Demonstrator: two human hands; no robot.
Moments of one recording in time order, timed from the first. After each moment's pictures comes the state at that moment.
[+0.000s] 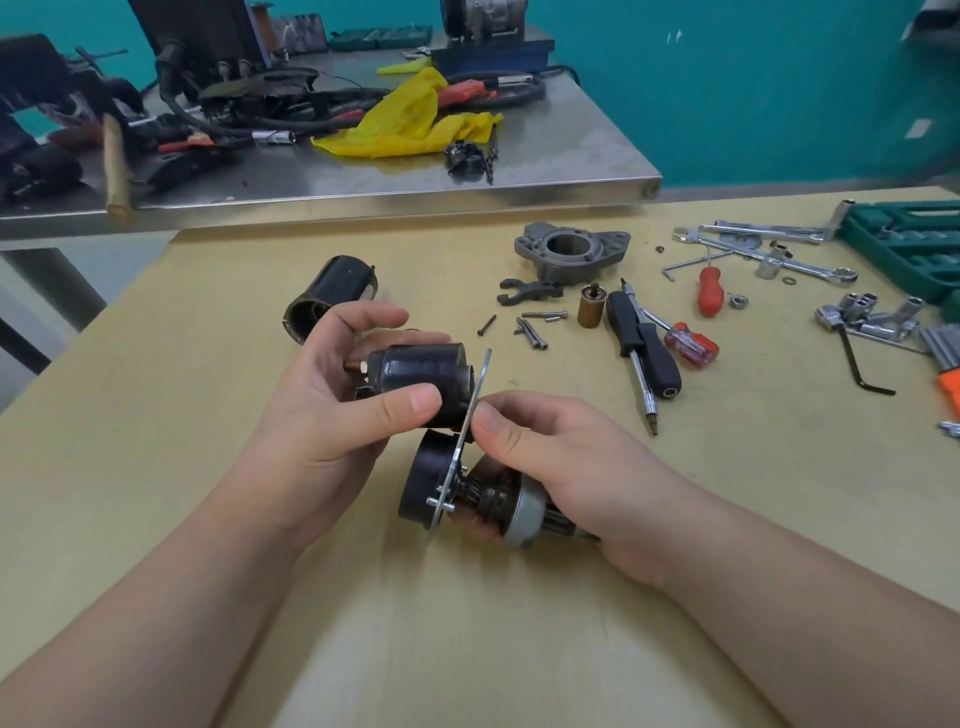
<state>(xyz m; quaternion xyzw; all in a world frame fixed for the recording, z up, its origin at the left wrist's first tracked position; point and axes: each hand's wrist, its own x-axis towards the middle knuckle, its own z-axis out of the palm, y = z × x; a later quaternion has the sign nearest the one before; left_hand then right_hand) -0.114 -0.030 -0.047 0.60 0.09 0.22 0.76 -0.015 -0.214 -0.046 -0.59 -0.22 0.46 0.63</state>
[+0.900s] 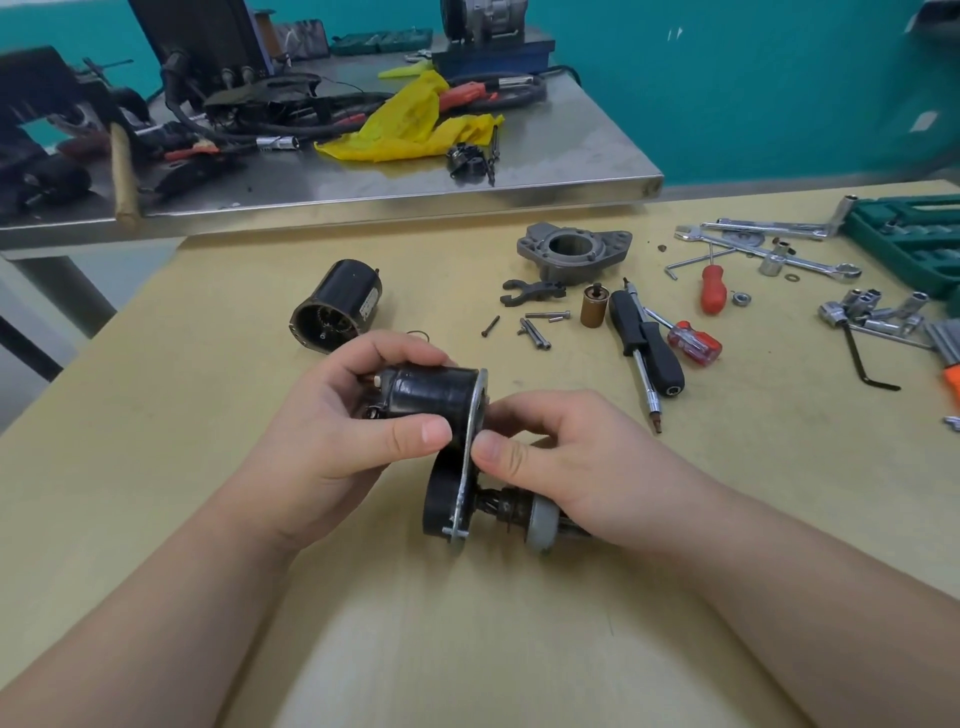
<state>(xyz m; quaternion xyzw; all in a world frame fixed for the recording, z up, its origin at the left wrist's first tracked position) -0.120 -0.024 -0.050 0.64 0.05 0.16 0.75 0.000 -0.220 -0.053 -0.71 -0.37 0.32 0.50</state>
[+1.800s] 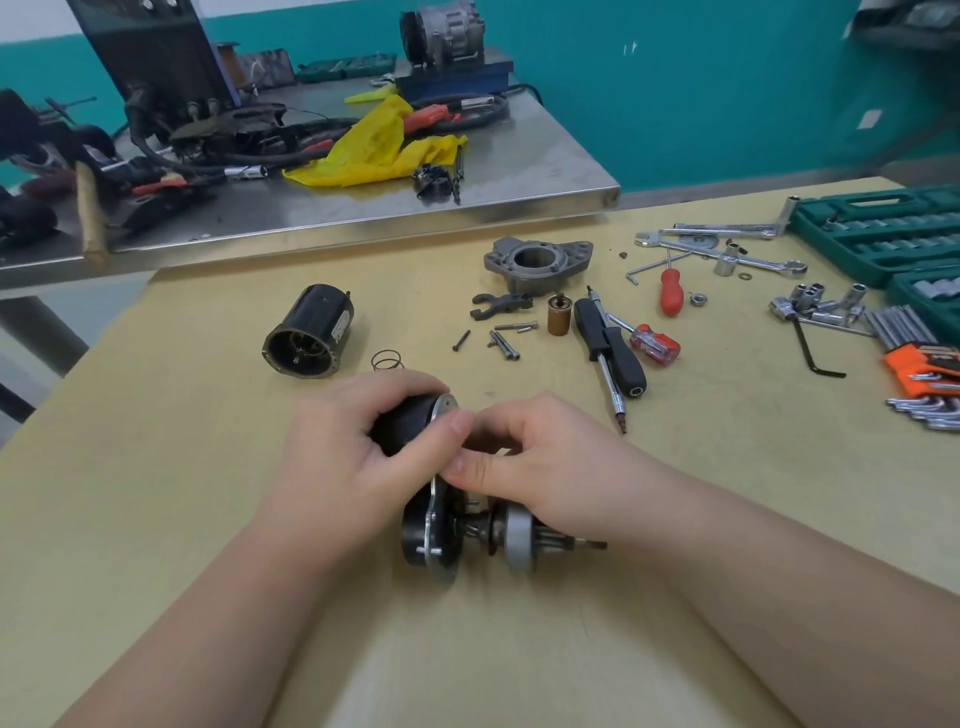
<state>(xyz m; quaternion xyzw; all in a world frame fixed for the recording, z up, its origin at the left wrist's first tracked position) -0.106 -0.049 -0.051 0.88 0.06 0.30 0.36 0.006 -0.221 -0.053 -0.74 -0.38 0.31 0.46</state>
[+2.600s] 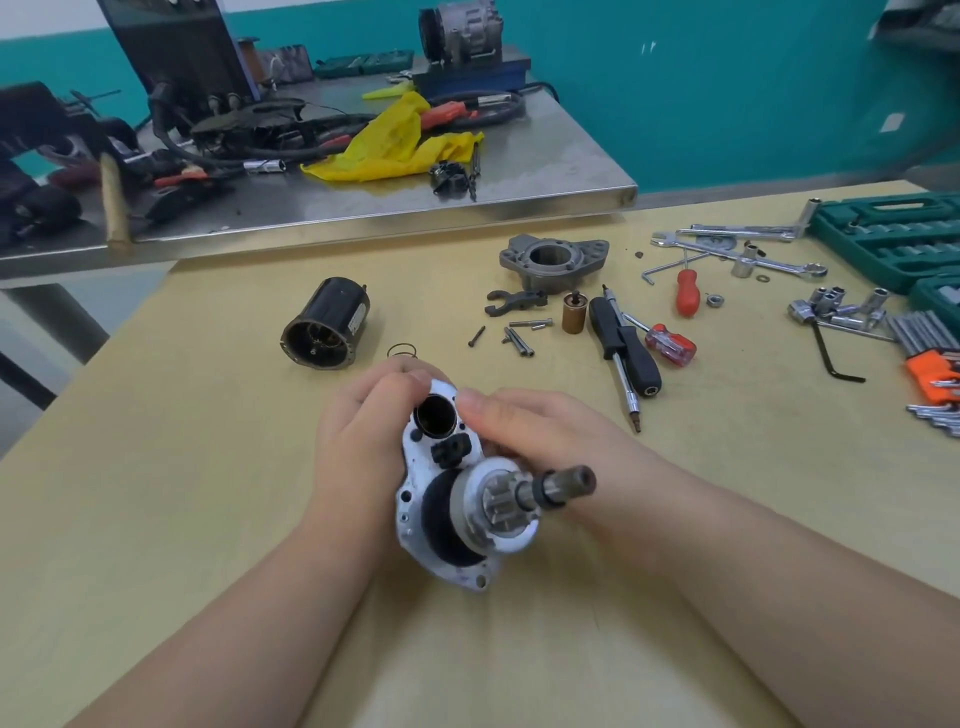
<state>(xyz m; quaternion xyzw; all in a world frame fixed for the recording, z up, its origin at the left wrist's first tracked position) -0.100 -0.075 -0.048 0.67 0.20 0.29 0.66 -0.008 -0.214 -0.044 -0.65 -0.26 0.41 0.58</state>
